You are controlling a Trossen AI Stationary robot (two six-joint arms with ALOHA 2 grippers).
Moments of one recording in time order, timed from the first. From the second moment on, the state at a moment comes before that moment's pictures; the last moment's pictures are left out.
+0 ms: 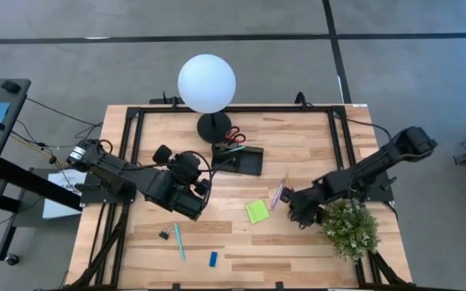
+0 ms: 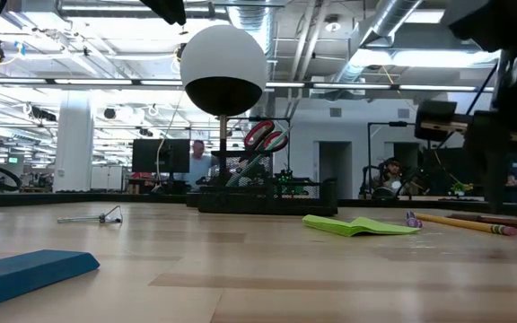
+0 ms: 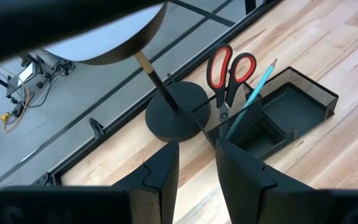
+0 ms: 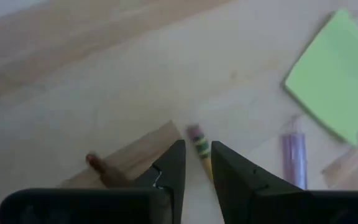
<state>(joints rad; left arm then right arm) -0.40 1.66 1.63 -1.57 -1.01 -1.23 0.40 1.34 0.52 -0.30 -0.08 -0.76</state>
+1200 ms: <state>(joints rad) -0.40 1.66 1.63 -1.57 -0.95 -1.21 0.32 1.56 0.70 -0.32 0.03 -0.74</state>
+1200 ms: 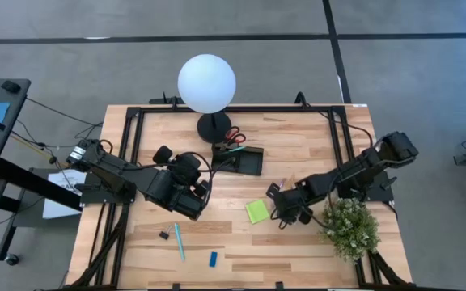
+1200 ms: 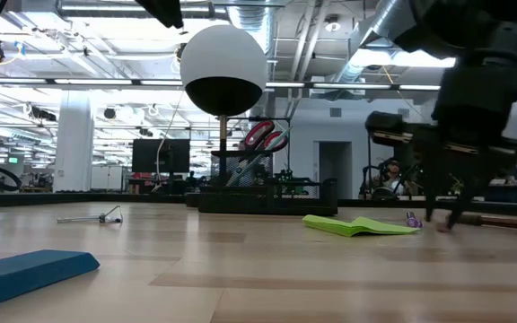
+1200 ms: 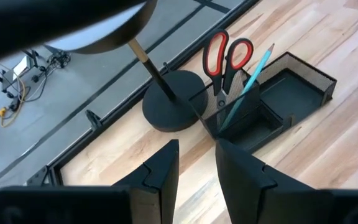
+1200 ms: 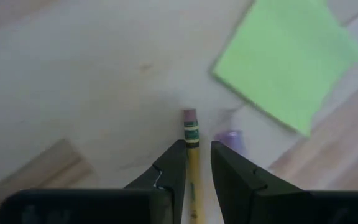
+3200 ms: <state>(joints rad) -0.41 1.66 1.63 -1.57 -0.94 -1.19 0.24 1.65 0.70 -0.23 -0.10 -0.56</state>
